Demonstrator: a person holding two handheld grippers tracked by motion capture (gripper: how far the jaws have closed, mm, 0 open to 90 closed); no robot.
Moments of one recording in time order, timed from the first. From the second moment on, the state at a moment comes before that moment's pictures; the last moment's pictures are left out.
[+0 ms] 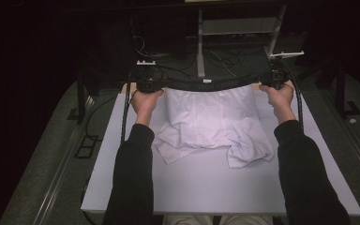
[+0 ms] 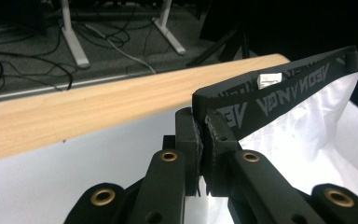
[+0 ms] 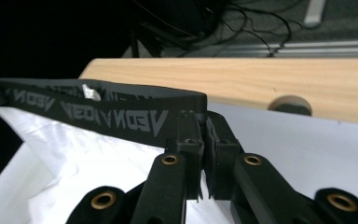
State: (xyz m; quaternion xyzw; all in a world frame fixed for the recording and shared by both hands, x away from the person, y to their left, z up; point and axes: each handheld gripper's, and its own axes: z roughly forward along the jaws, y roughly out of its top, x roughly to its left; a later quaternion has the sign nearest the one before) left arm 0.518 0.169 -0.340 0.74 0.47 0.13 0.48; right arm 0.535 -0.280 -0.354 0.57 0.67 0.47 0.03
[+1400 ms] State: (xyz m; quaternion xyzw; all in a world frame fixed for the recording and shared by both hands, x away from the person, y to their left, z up) left arm 0.548 0.166 -0.358 0.72 0.49 0.15 0.46; right arm 0.554 -0.279 -0.359 0.57 0.68 0.46 0.08
